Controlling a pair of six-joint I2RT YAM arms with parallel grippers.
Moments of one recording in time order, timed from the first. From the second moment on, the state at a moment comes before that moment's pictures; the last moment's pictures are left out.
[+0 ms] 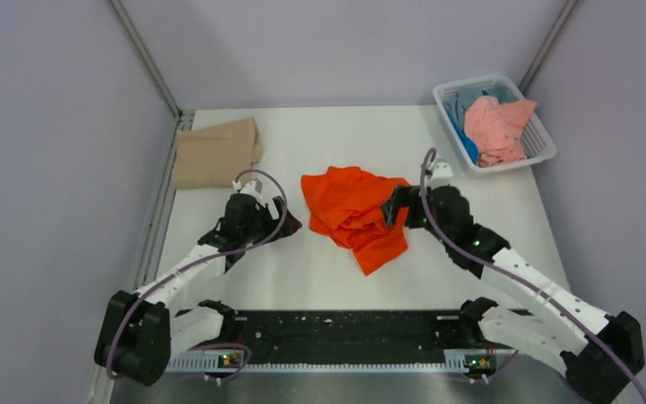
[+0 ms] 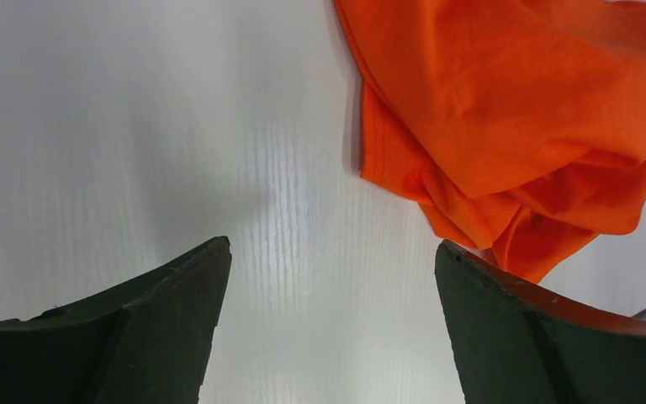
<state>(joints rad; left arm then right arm) -0.33 1.03 0.48 -0.08 0.14 -0.64 0.50 0.92 0.67 -0.17 0.12 0.43</state>
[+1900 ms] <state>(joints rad) -0.58 0.96 0.80 -0.26 -0.46 -0.63 0.59 0.75 0.64 -0.34 0.69 0.64</state>
